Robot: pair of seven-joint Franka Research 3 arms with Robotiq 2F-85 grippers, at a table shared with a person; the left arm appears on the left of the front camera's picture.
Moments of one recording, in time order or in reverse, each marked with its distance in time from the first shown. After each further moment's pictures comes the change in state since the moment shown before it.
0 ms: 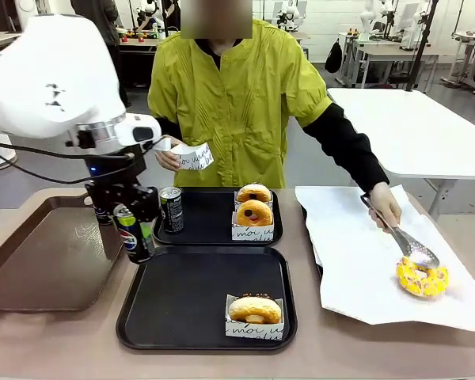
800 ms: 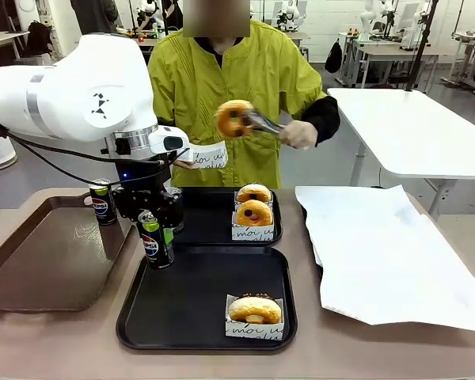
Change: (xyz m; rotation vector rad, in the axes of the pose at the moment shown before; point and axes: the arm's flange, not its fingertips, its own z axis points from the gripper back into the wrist) left arm 0.031 -0.020 -0.024 -0.016 0.065 0.015; right arm 0.000 0.000 0.000 0.000 0.000 0.000
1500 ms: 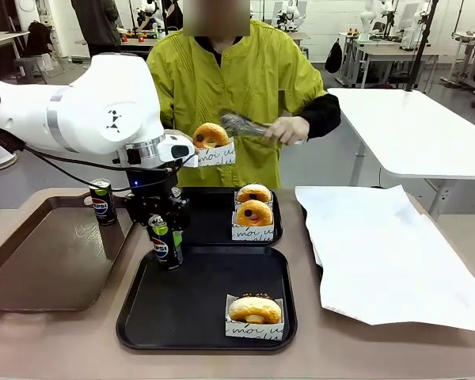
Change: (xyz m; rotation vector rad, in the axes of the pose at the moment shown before) left arm 0.026 0.008 -0.033 -0.021 -0.003 0.014; right arm 0.000 0.000 0.000 0.000 0.000 0.000
